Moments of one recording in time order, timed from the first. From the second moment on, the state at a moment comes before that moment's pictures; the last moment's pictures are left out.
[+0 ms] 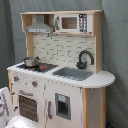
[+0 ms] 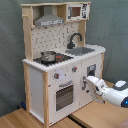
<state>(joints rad) -0.35 -1.50 1.68 -2.63 -0.19 2.91 0.71</state>
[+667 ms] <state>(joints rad) -0.40 -1.51 1.72 -2.62 -0.19 2.94 0.90</state>
